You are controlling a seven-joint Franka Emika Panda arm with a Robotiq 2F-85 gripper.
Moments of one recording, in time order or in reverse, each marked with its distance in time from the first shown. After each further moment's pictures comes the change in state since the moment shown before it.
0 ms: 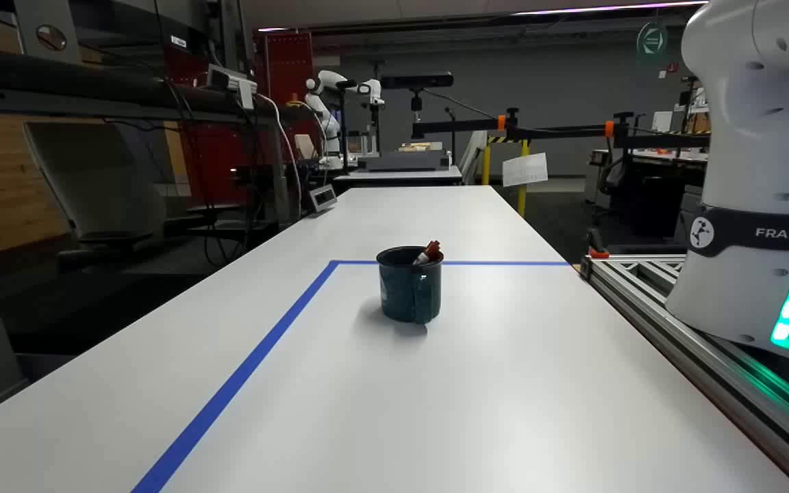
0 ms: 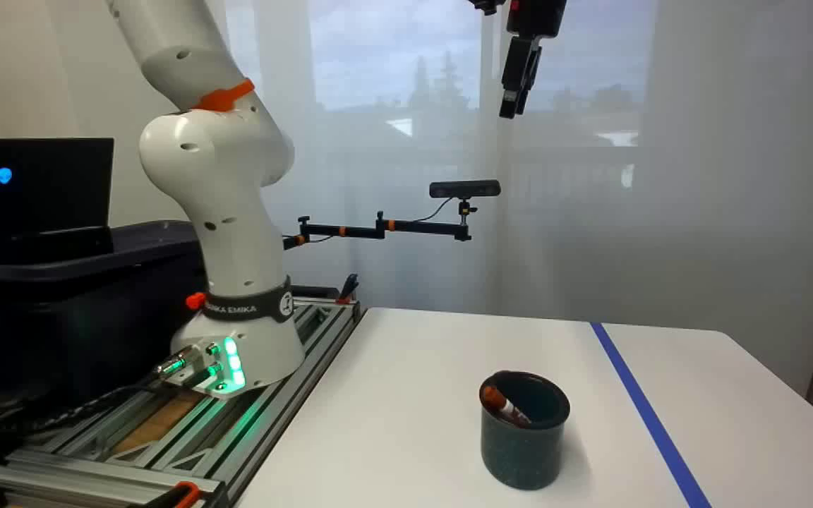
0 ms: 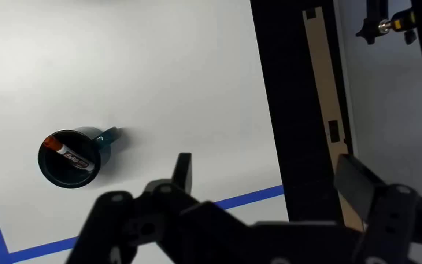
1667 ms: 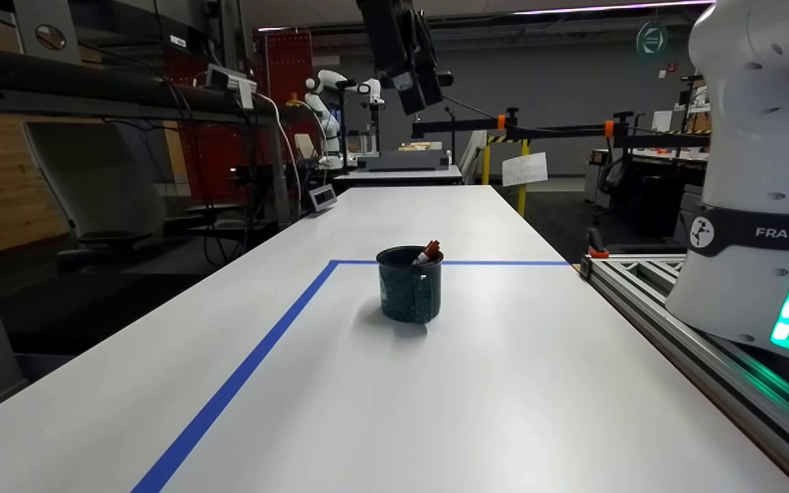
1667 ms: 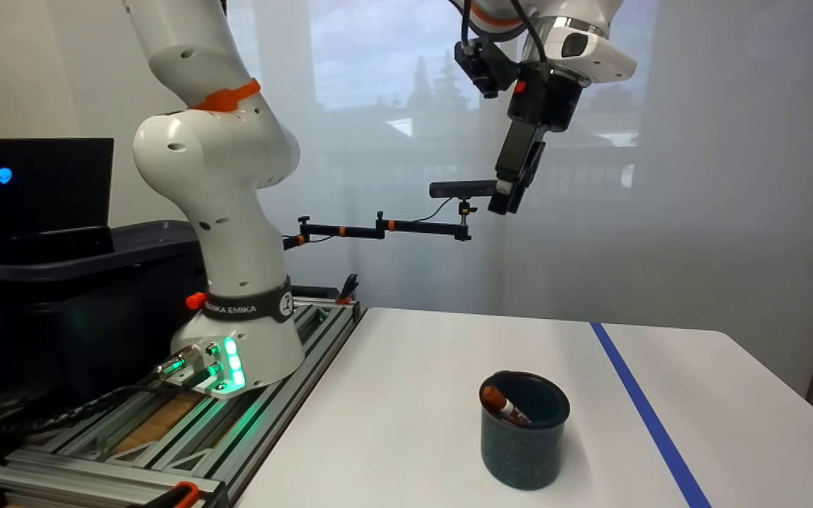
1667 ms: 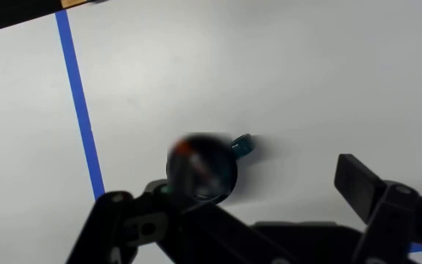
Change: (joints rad) arm -0.109 0.078 -0.090 -0.231 -0.308 0.142 -0.106
